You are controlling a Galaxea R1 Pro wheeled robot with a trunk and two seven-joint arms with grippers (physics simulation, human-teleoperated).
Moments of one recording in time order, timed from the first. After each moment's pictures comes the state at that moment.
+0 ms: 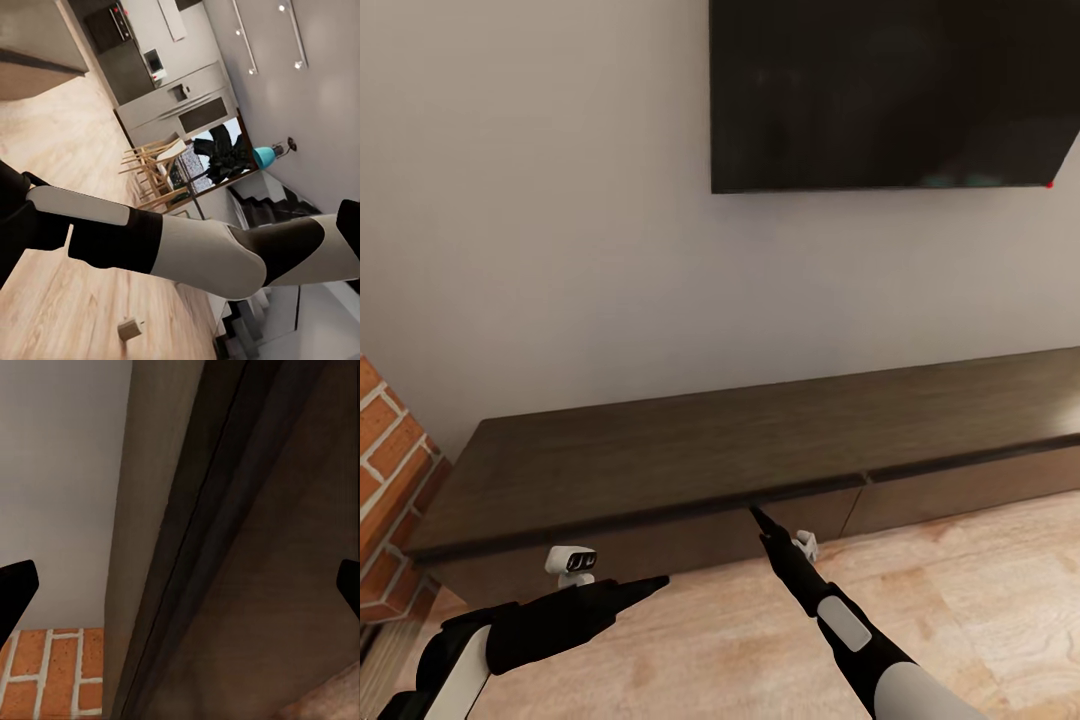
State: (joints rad) left arm -0.12 0.19 -0.04 -1.56 0.74 0.92 -1.14; right arm -0.60 0.08 0.17 -0.36 -1.16 0.10 0.68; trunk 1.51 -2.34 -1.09
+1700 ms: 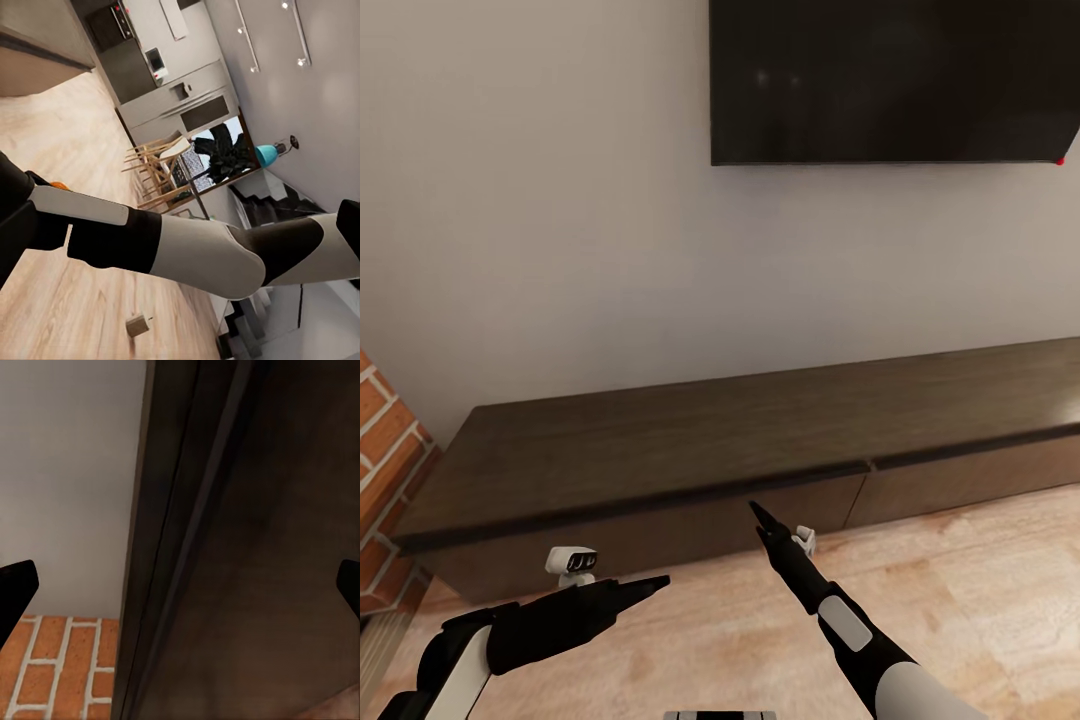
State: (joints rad) left arm -0.12 0.19 -0.04 -1.56 0.74 0.91 -1.14; right arm -0.60 0.07 0.17 -0.36 -1.16 0.11 0.79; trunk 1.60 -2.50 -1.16
